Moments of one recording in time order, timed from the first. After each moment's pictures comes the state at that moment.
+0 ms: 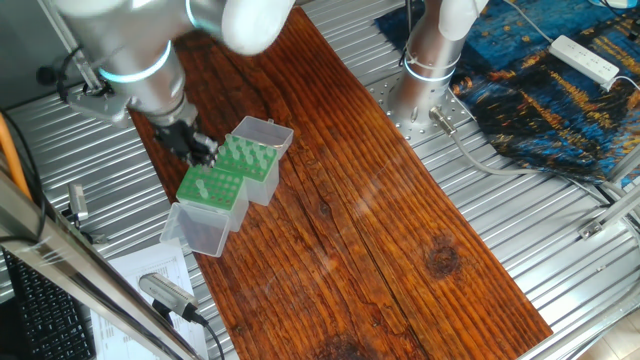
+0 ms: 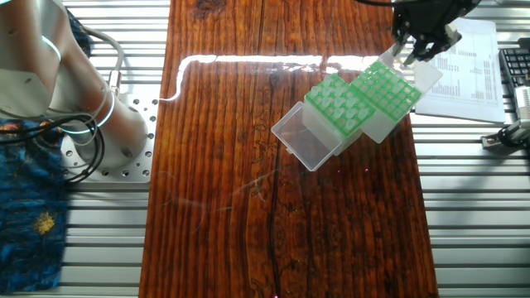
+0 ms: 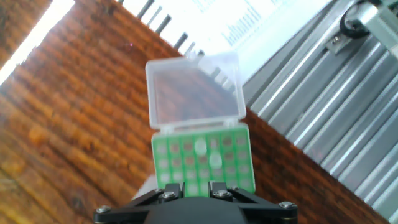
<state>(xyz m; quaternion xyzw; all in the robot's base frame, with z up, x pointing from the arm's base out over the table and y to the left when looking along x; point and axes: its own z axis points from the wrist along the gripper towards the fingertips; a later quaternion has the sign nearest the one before) 0.615 0.069 0.223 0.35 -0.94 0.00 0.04</state>
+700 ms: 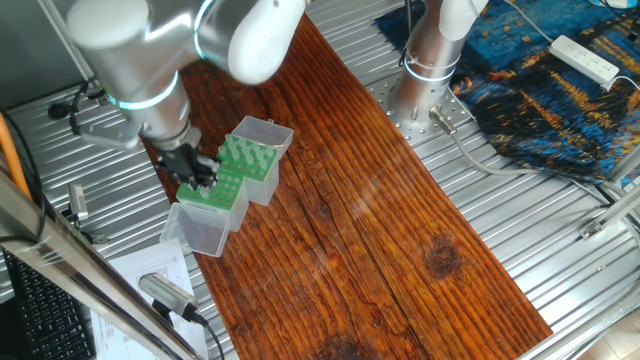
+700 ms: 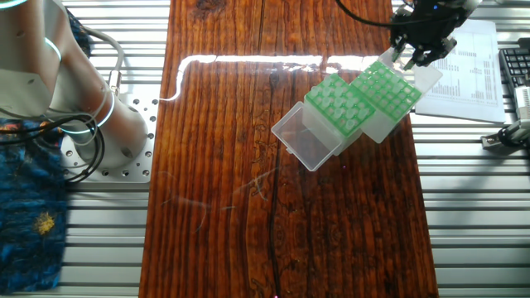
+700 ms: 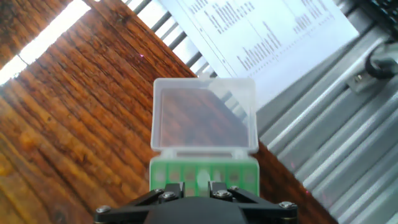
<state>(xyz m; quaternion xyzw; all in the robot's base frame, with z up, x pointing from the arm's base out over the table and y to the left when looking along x) 0.630 0.087 0.181 0.40 -0.91 -0.01 0.02</state>
